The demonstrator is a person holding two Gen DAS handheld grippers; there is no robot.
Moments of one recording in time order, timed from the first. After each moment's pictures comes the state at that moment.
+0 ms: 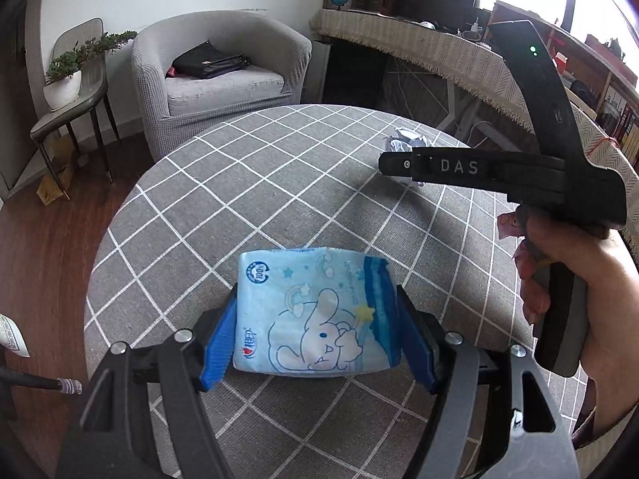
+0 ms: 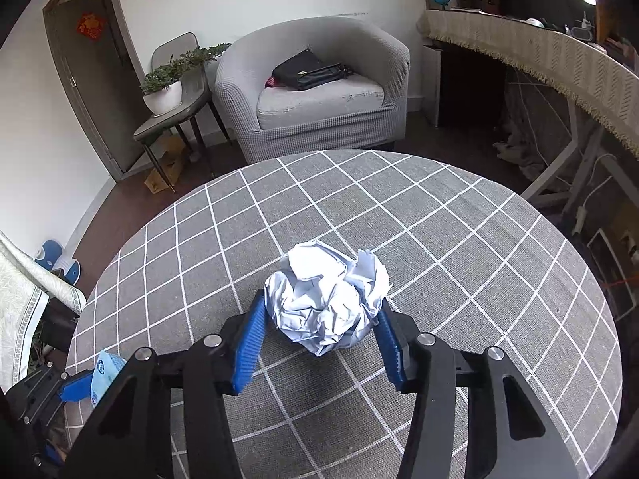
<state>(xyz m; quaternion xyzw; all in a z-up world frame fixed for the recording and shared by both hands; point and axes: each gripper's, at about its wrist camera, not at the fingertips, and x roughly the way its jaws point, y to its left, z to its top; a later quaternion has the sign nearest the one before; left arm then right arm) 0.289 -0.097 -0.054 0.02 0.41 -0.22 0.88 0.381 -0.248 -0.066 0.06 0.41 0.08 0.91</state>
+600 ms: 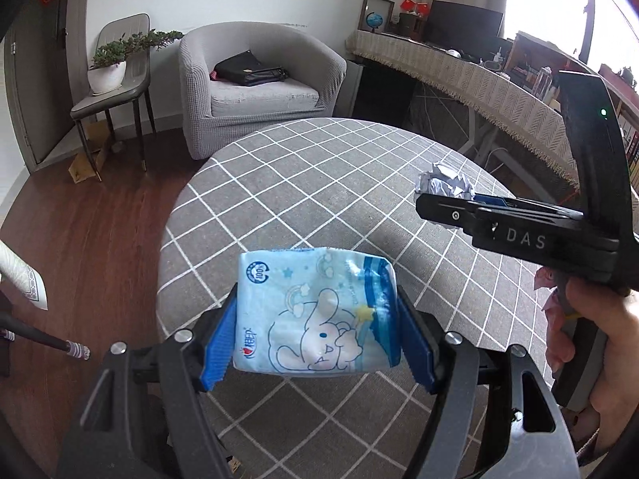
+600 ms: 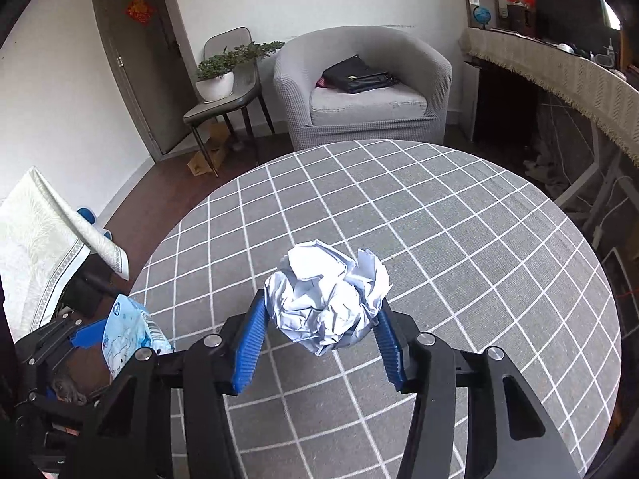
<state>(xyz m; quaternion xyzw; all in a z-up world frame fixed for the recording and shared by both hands) 0.221 -0.057 -0.031 -0.01 0.39 -0.16 0.91 0.296 -0.211 -0.044 0.03 0.39 0.15 0.91</state>
